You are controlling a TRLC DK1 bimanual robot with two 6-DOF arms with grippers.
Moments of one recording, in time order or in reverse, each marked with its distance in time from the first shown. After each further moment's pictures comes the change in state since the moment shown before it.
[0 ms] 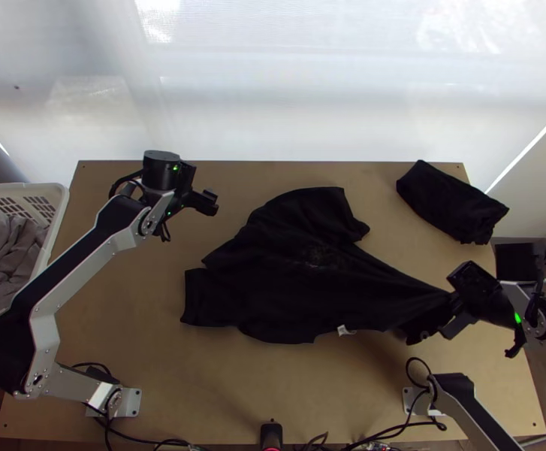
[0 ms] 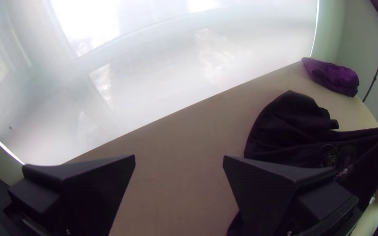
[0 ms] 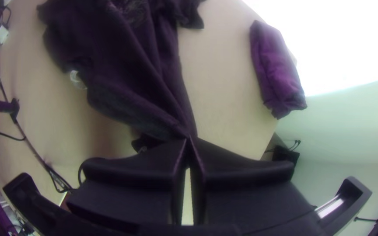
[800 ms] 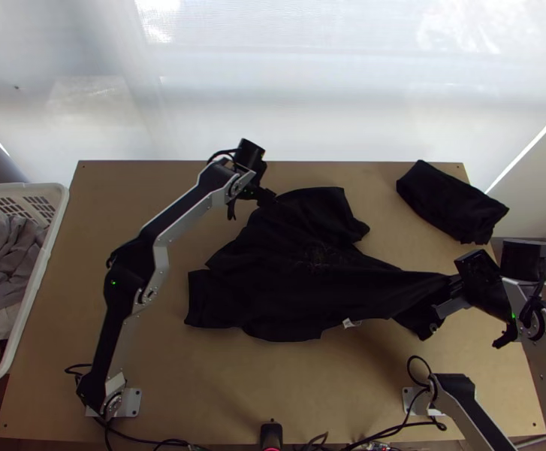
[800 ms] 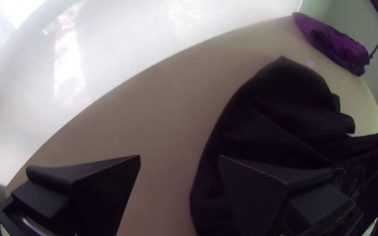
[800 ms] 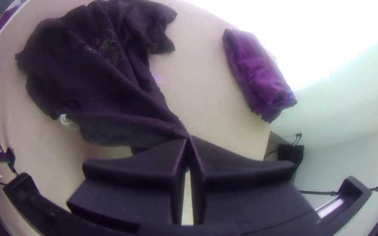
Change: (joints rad) left arm -0.145 0.731 0.780 -0.336 0.057 -0.082; right arm -0.063 -0.026 -0.081 0.216 -0.036 0.149
